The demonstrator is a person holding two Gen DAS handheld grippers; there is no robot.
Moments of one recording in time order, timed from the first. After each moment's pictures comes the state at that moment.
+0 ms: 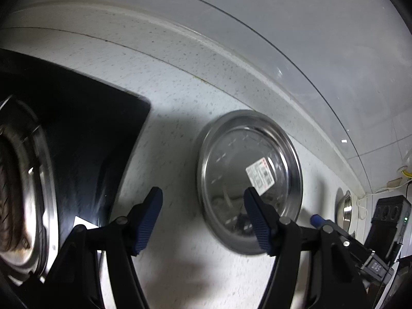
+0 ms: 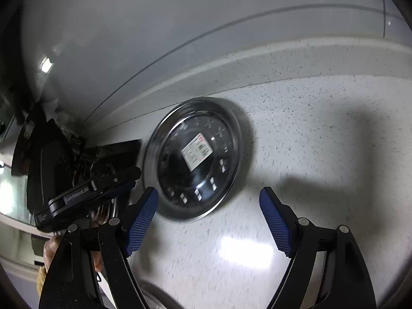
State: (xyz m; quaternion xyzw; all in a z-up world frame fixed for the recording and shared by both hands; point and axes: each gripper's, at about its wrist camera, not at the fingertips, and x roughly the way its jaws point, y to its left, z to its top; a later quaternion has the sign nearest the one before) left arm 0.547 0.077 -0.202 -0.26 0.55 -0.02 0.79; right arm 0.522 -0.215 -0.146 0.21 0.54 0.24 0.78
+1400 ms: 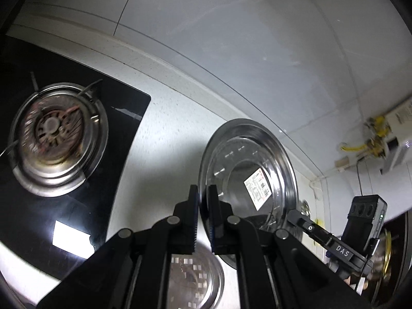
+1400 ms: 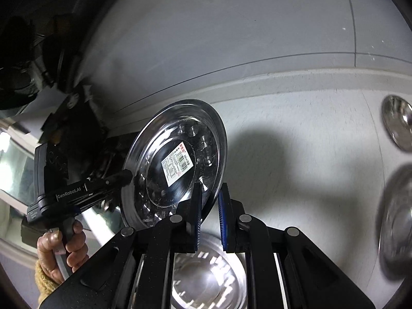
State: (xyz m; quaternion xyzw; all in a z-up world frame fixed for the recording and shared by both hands) left arm 0.370 0.100 -0.067 -0.30 0.48 -0.10 0.82; right arm 0.346 -0.209 -0.023 0.18 0.48 0.26 0.82
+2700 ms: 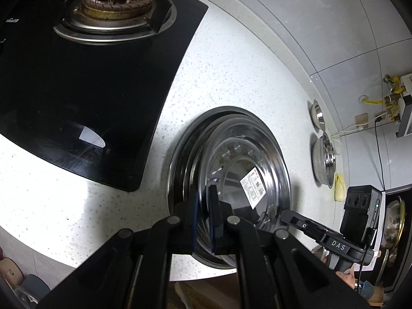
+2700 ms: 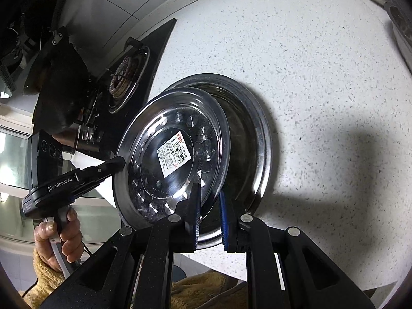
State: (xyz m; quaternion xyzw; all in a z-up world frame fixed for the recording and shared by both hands) left arm 0.234 0.114 -0.179 -0.30 0.58 -0.09 0.76; right arm 0.237 -0.193 -0.153 0.18 0.60 0.25 0.74
